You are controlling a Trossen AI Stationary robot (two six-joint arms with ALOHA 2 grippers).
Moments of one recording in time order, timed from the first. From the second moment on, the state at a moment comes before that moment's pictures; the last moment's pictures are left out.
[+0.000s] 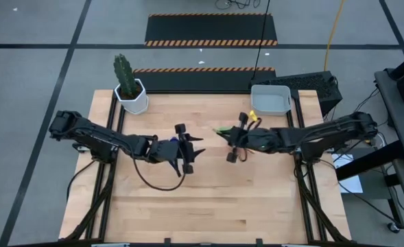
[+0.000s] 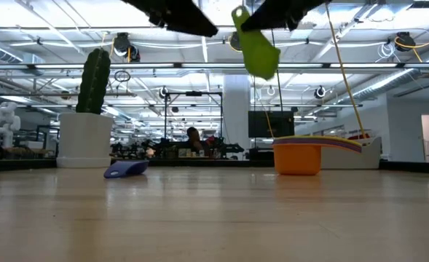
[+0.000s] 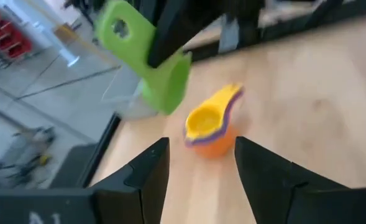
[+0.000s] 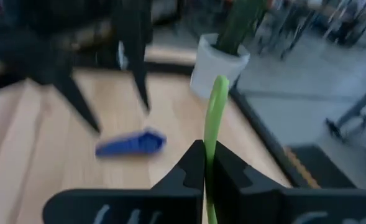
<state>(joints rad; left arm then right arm) -0.22 1.47 1.00 0.05 -0.52 0.21 0.14 1.27 0.90 0.00 0.49 -0.06</state>
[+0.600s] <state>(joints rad) -0.05 1.48 0.74 0.64 -0.11 0.04 0.11 1.18 0.75 0.48 0.25 -0.09</state>
